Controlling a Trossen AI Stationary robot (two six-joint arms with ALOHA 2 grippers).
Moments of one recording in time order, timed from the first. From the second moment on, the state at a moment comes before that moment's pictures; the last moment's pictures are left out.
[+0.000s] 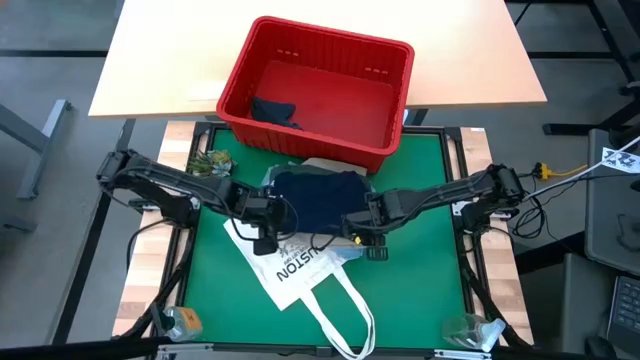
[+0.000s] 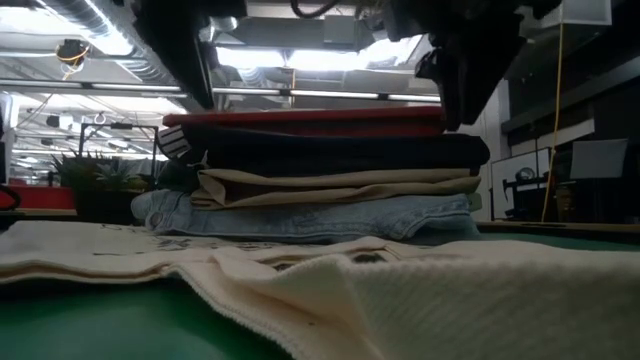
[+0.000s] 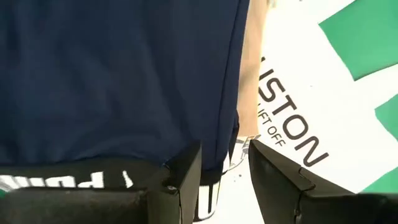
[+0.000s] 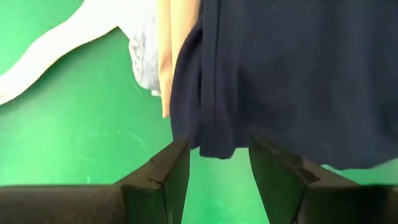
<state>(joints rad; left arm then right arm) -0.18 1.41 1.12 -0.84 -0.14 -0.31 0.22 1.75 1.48 -1.19 0.06 0.17</state>
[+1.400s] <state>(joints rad) -0.12 1.17 1.12 -0.68 -0.28 -0.31 0.22 1.75 1.68 -1.02 0.15 0.10</state>
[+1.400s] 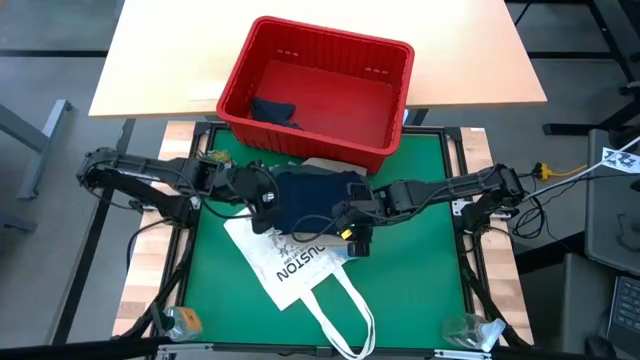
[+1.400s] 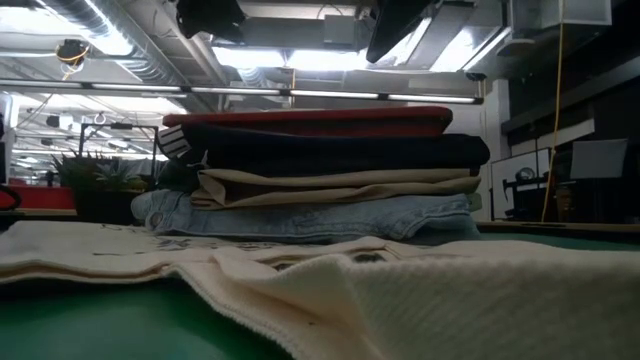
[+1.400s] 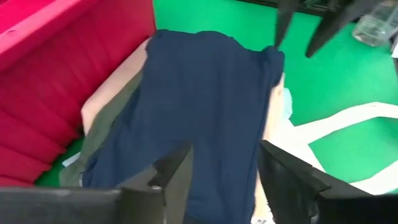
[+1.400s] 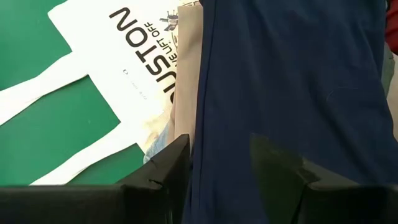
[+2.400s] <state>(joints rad) 0.85 1.28 1.12 -0.16 -0.12 -0.19 0.17 1.75 1.68 -0.89 0.15 0.02</state>
